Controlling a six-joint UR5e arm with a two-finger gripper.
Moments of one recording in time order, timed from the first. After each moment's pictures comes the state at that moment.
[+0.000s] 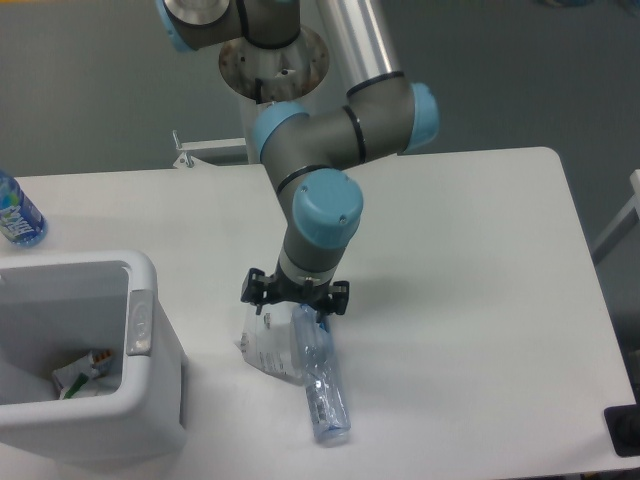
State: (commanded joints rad) arm 2.32 -1.98 -1.72 -1.09 1.41 0.44
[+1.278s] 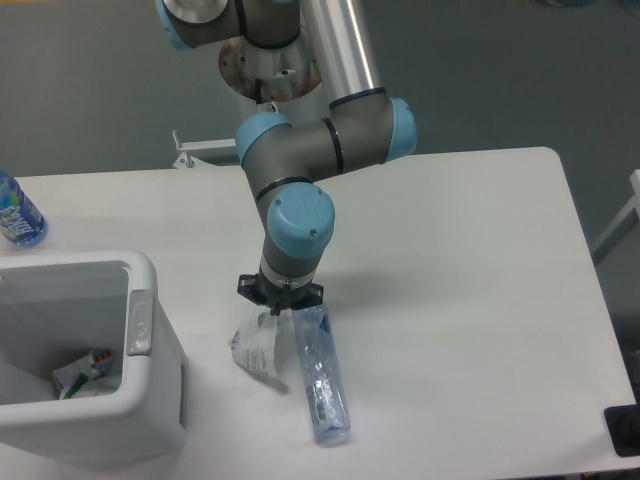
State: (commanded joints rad) arm 2.31 -1.94 -1.72 -1.08 1.42 0.45
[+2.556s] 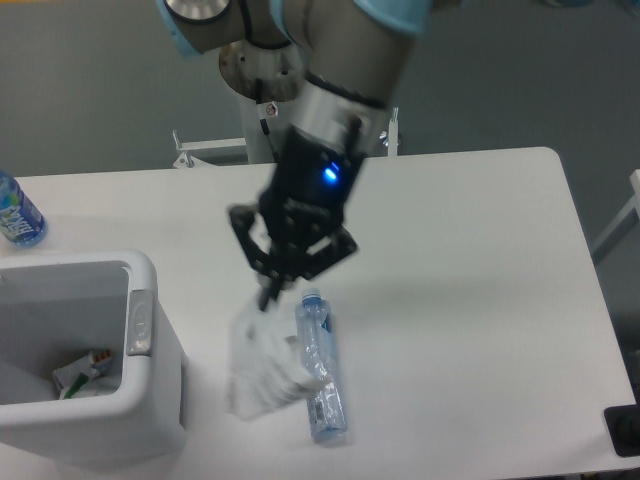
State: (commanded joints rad) arm 2.33 -1.72 -1.39 -1.02 0.96 0.11
